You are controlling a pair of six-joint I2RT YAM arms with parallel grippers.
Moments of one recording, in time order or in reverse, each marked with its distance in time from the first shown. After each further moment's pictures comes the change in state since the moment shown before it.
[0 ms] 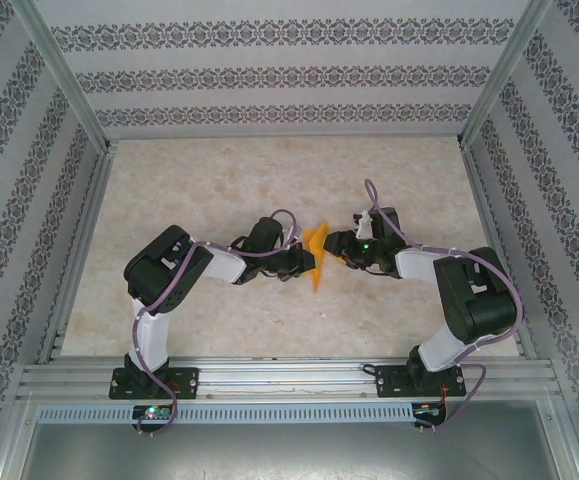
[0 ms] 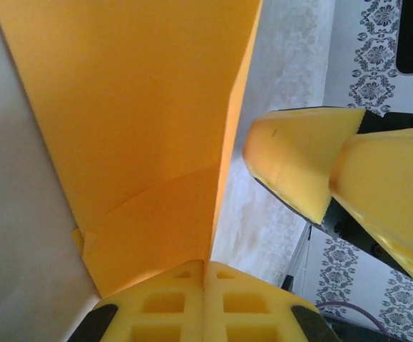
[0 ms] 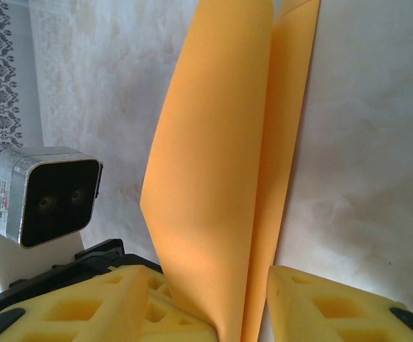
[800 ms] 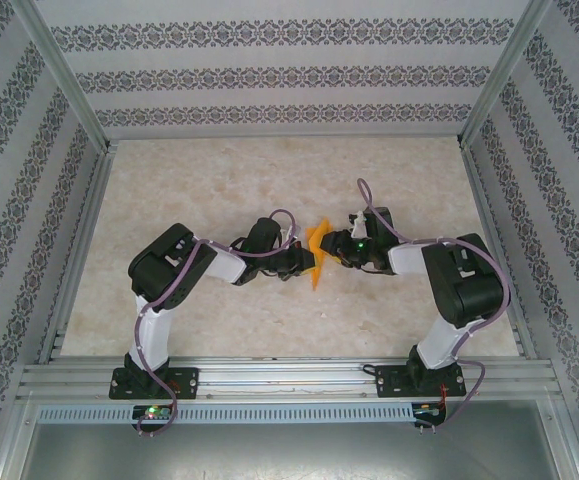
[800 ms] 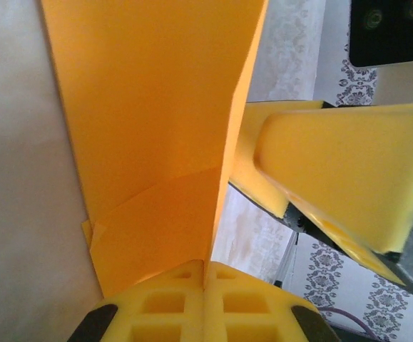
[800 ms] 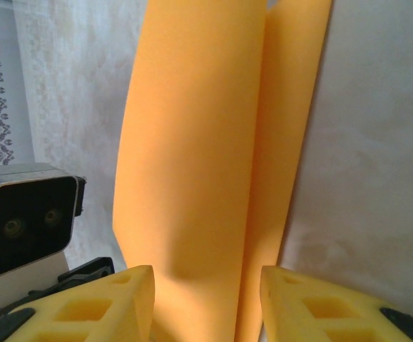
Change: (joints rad) left arm 0.012 0.035 -0.007 0.090 0.018 -0.050; right arm 0.013 0.112 0.038 0.061 0.011 0.026
